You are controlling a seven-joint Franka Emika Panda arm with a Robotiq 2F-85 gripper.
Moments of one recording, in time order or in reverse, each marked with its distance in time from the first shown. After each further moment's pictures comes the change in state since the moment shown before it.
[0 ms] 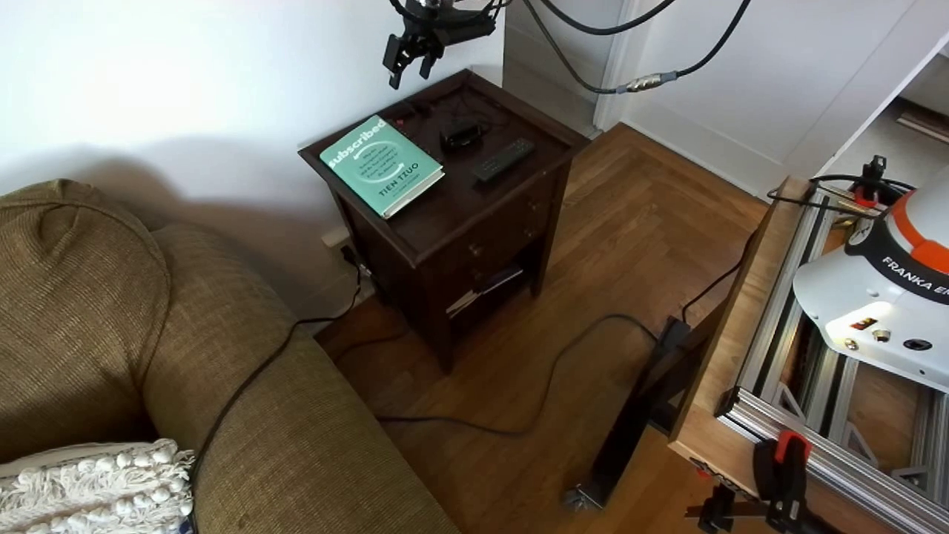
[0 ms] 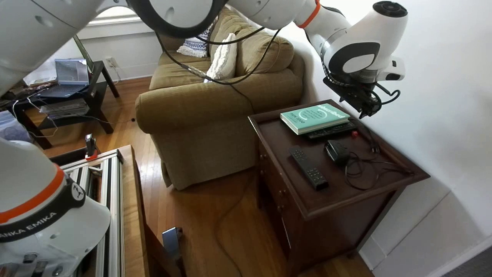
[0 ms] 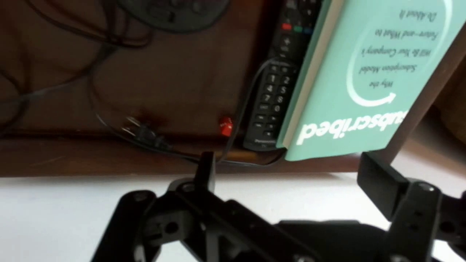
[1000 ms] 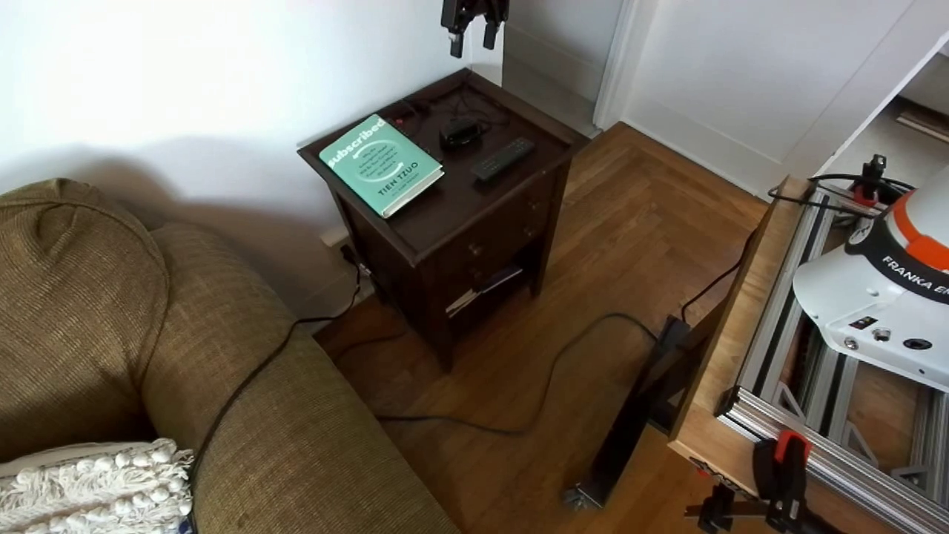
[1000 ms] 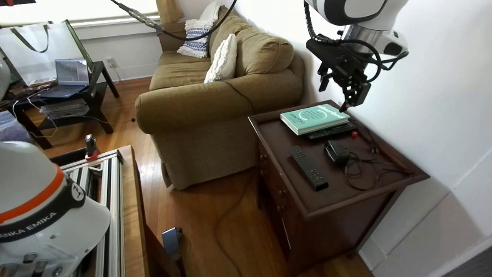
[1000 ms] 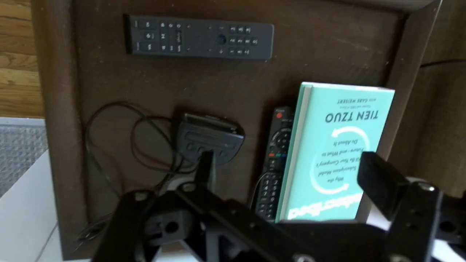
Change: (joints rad) arm -0.109 -0.486 0.069 -0.522 -0.134 -0.221 0.079
